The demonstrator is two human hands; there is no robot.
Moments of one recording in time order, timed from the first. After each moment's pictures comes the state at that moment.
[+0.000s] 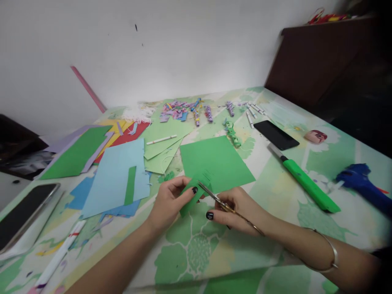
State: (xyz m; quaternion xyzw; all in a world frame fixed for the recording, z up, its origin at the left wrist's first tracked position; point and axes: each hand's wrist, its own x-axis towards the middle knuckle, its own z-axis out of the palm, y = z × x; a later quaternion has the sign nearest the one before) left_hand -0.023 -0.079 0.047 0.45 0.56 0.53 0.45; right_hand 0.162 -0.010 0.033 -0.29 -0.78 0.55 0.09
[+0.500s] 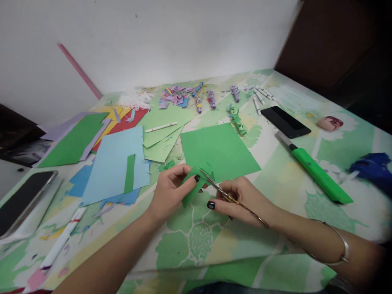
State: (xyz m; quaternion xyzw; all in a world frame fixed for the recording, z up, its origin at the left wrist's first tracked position) left_hand -0.023 -0.079 0.040 0.45 0.57 0.53 0.44; right_hand 0.159 -0.013 0.032 -0.30 -0.75 0.58 0.09
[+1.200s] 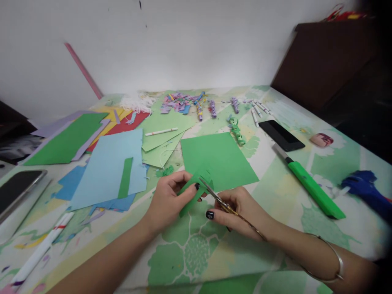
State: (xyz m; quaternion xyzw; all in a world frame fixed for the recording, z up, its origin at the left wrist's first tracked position) left_hand -0.024 -0.079 0.043 0.47 0.59 0.51 0.41; right_hand 0.156 -0.013 0.033 -0.30 -0.76 0.58 0.07
